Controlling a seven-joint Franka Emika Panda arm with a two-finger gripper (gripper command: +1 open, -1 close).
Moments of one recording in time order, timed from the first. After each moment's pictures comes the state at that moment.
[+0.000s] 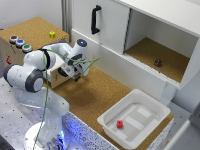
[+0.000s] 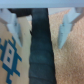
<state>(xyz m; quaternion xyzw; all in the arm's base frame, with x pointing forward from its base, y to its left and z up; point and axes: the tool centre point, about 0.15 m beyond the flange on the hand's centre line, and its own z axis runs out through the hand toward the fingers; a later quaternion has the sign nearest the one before) 0.341 0.129 0.332 -0.99 0.01 -0.10 0.13</state>
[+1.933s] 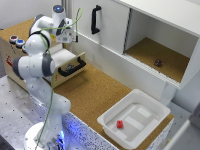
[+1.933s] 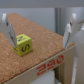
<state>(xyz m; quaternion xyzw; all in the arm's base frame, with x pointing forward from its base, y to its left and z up) 0.421 0.403 0.471 -0.86 -0.47 -0.18 0.12</state>
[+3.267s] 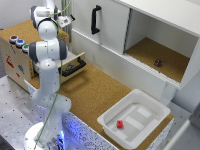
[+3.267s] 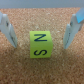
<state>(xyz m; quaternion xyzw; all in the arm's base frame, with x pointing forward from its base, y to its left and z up) 0.416 0.476 0.435 -0.70 -0.71 -0.10 0.02</state>
